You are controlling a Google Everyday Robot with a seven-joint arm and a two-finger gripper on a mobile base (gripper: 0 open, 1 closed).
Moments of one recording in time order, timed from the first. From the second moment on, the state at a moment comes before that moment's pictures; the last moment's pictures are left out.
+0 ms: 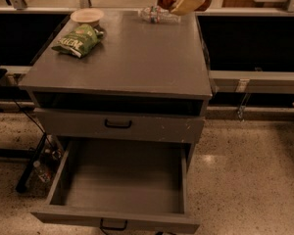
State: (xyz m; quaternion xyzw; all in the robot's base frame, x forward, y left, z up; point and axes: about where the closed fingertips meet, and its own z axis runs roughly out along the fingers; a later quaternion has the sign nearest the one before) arm 0.660 -0.081 1.058 -0.68 0.59 -0.10 0.42
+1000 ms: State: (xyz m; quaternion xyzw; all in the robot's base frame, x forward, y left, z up) arm 0.613 -0.077 1.000 -0.69 0.60 -0.08 0.39
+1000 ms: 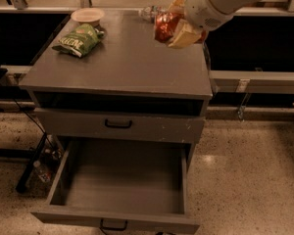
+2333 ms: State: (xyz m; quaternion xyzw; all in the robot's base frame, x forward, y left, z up) arm 0.556 -0.056 0.928 -0.71 0.61 0.00 0.36
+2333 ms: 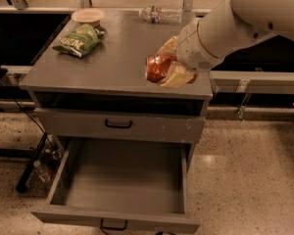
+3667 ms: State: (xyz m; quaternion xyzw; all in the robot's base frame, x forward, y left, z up) arm 0.537 -0.036 0.832 -0.71 0.61 0.08 0.33
